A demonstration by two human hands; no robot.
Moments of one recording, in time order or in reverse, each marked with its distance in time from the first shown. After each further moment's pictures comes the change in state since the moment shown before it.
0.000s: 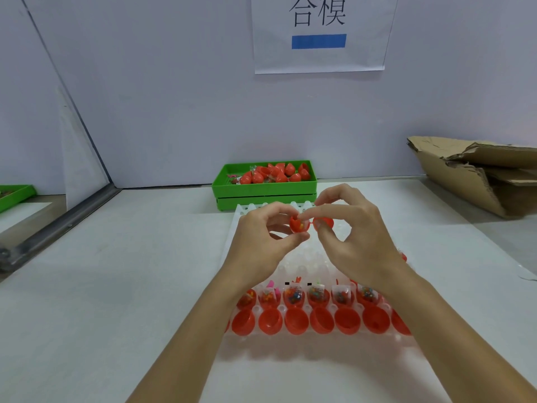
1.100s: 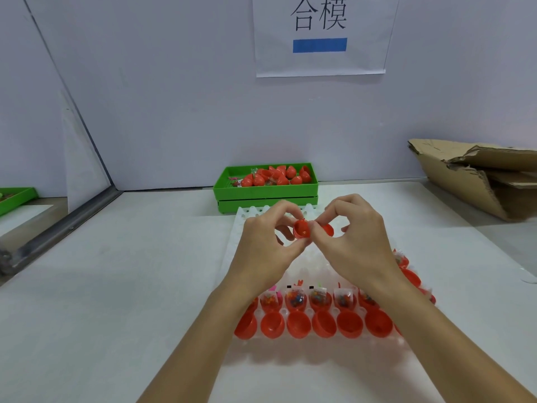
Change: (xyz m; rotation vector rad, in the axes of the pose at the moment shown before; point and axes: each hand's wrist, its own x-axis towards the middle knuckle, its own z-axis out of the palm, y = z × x) left_hand -0.003 0.000 0.006 0.137 0.076 0.125; right_hand 0.001 -0.001 0.014 -0.012 0.120 0.253
